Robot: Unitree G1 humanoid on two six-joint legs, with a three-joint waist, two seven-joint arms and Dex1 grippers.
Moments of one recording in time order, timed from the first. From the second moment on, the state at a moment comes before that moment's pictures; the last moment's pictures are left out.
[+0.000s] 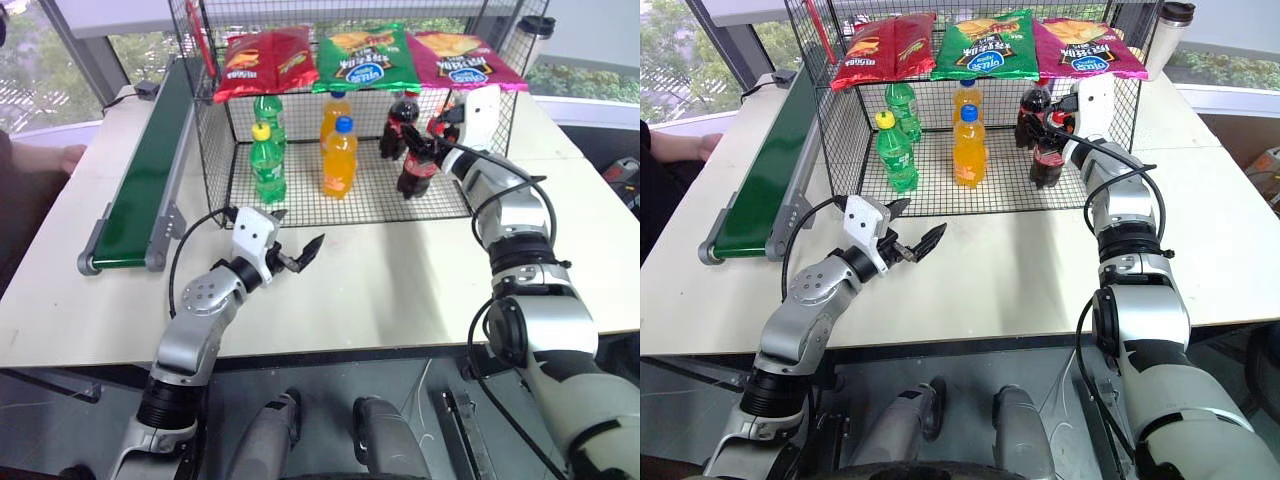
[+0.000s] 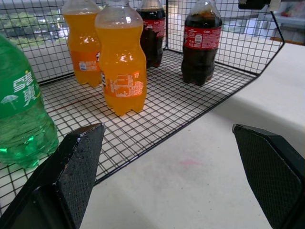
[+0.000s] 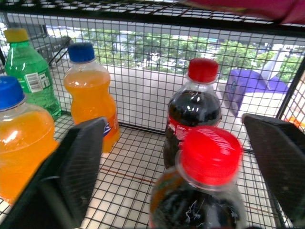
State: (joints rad) left arm -0.28 0.25 -0.09 -0.25 -0.23 0.36 -0.44; right arm -1.06 -0.42 -0.13 0.86 0.18 0.05 0.43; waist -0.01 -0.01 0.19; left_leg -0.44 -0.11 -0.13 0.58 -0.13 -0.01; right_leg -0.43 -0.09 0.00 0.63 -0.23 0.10
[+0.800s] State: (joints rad) left arm -0.27 0.28 -0.06 -0.20 -0.23 0.35 -0.46; right arm -0.58 -0.58 -0.06 0.20 0.24 0.44 0.66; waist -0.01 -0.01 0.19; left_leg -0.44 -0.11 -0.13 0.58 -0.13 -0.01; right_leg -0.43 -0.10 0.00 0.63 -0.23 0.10
